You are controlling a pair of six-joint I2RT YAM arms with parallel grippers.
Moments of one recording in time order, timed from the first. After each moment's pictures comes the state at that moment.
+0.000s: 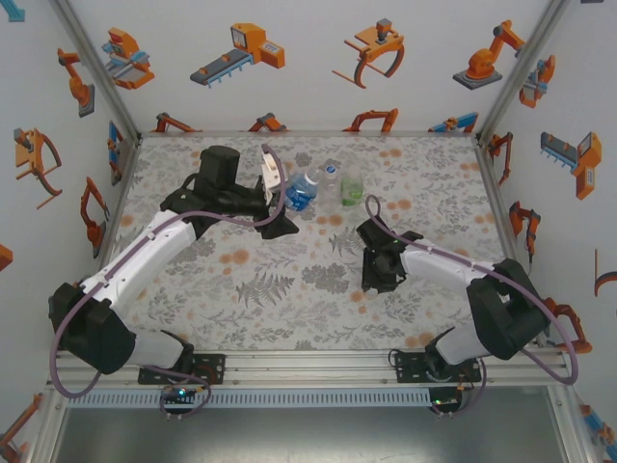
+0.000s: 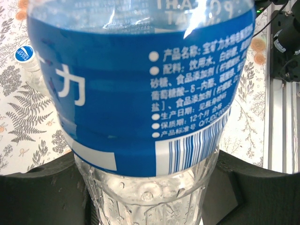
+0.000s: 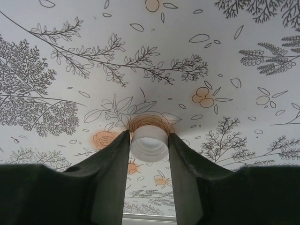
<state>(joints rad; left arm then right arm) -0.56 1.37 1.22 -0.44 0.77 0.46 0.60 1.45 0.77 -0.63 0.04 0.66</state>
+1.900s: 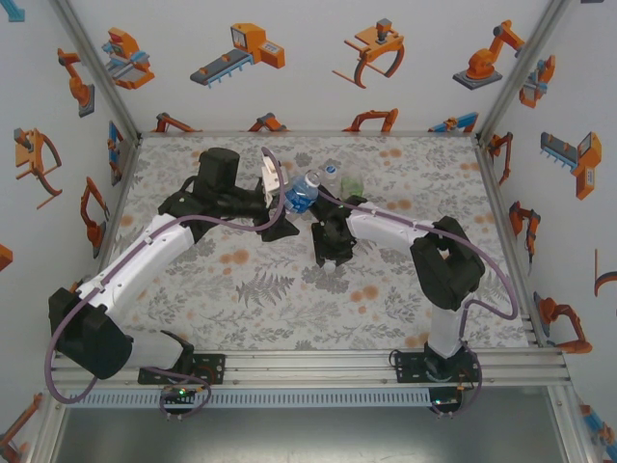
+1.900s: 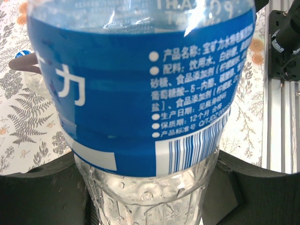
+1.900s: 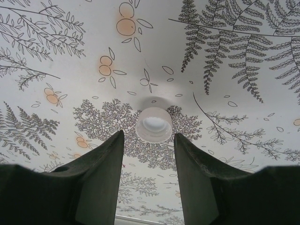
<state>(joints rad) -0.57 1.34 1.21 -0.44 0.76 0.46 0.75 1.88 1.32 -0.75 0.01 0.56</state>
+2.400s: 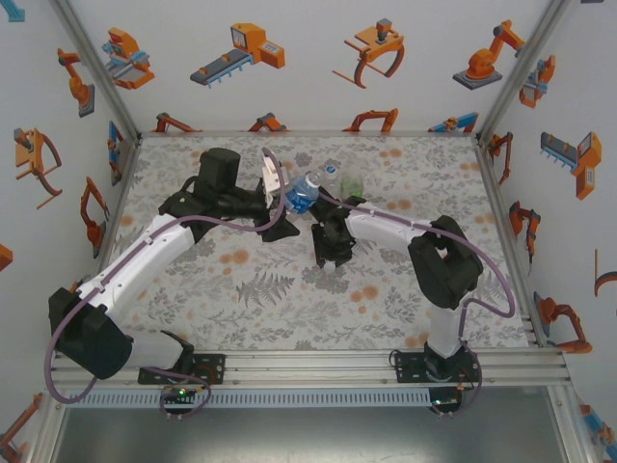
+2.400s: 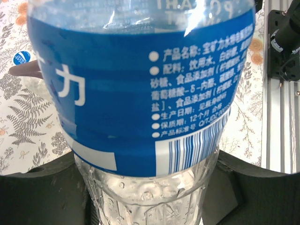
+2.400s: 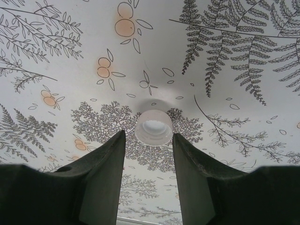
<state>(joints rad) -0.58 1.34 1.21 -0.44 0.76 0.46 0.75 1.89 1.32 -0.75 0.01 0.56</state>
